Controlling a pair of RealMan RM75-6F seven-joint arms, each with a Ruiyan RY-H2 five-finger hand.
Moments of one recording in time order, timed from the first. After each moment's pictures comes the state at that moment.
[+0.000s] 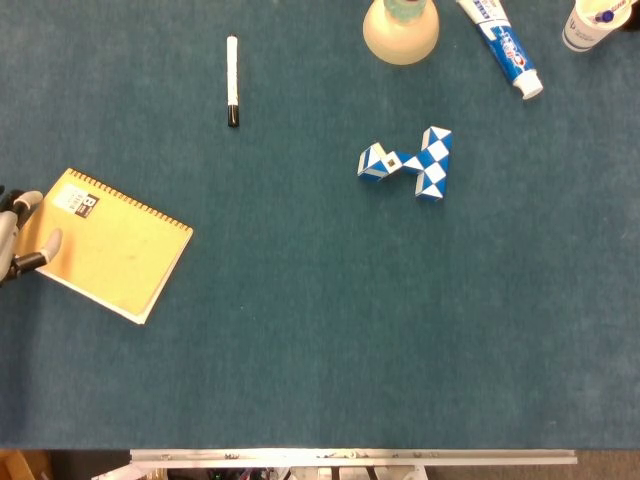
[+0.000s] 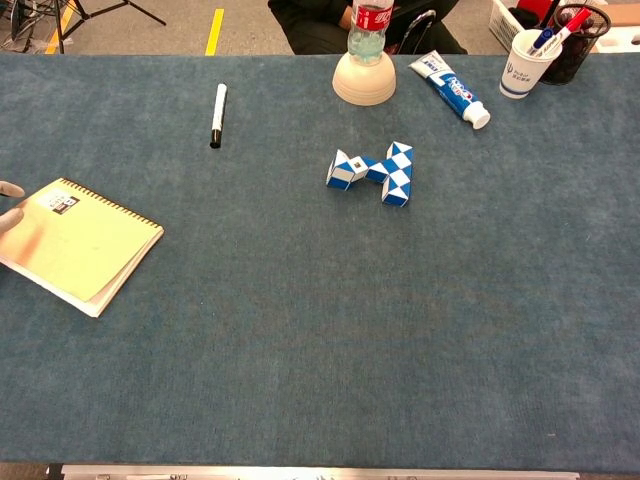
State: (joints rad) left arm -0.34 -1.27 -0.05 -1.37 1.11 0.90 0.16; right arm 0.02 -1.04 0.04 -1.65 -1.58 1.57 0.09
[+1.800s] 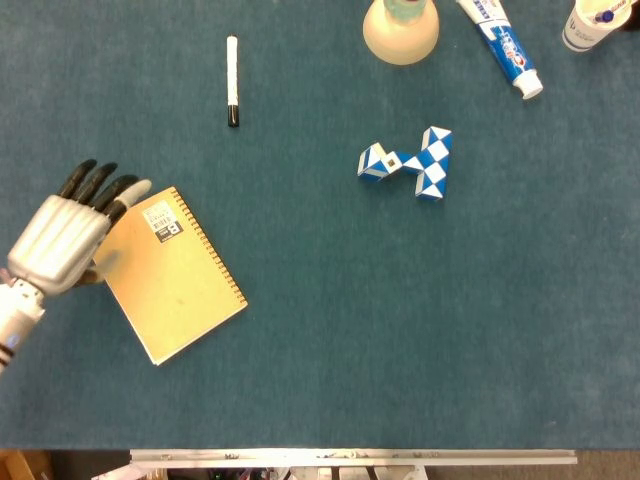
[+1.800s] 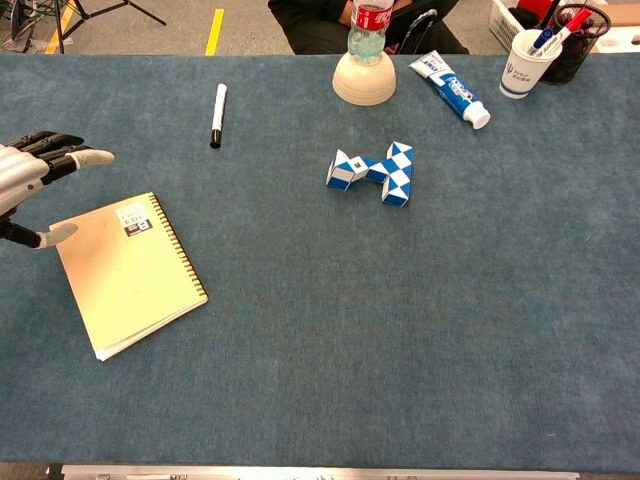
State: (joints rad) left arm -0.40 -1.22 0.07 -1.42 1.65 1.16 0.03; right arm 0.02 -1.06 0.04 -1.64 -1.59 1.57 0.10
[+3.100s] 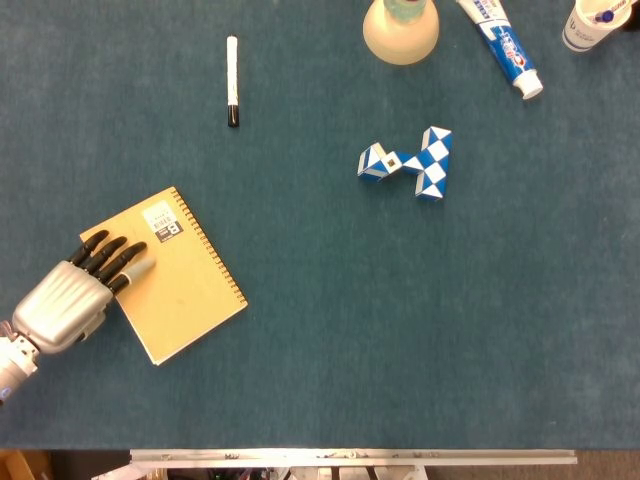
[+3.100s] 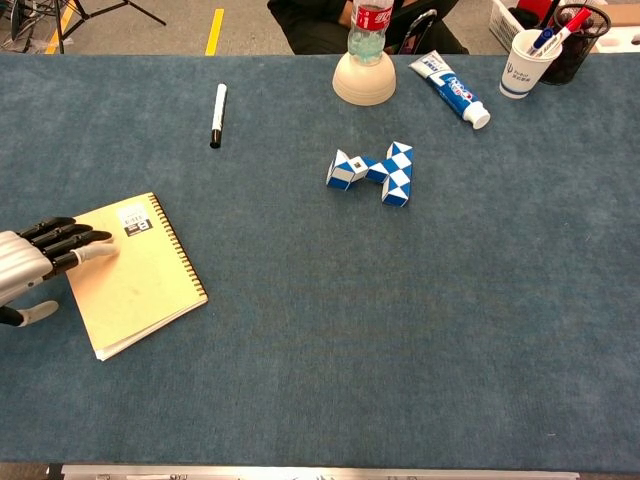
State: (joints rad) left arm -0.32 -1.42 0.25 -1.00 1.84 1.29 -0.09; right arm 0.02 -1.05 0.04 -1.66 -1.60 1.58 0.08
